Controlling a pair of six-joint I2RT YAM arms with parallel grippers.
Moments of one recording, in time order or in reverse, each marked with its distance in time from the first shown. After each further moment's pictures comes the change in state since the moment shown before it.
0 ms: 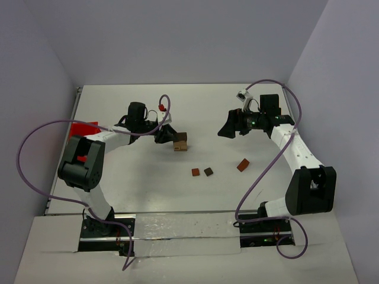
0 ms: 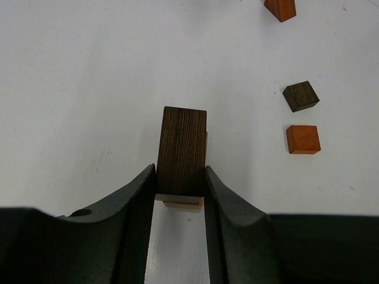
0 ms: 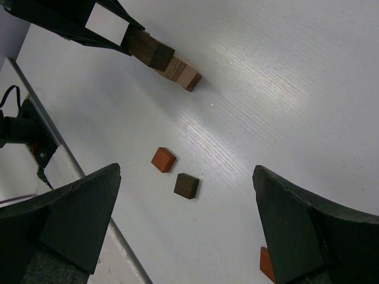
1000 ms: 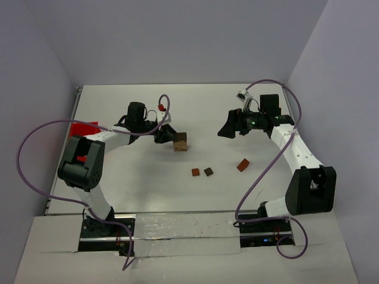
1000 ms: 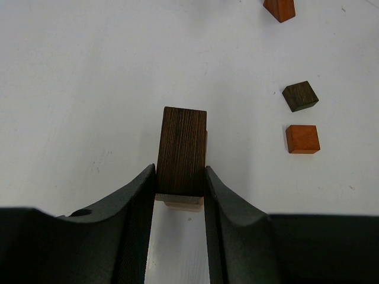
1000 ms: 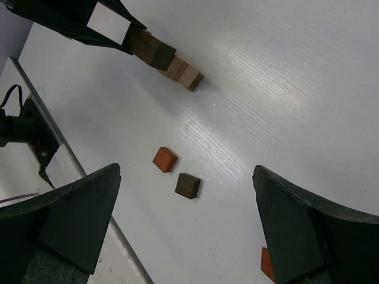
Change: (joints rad) left arm 0.004 0.000 0.000 0.000 0.007 0.000; right arm 0.000 0.000 0.000 -0.001 -0.007 0.000
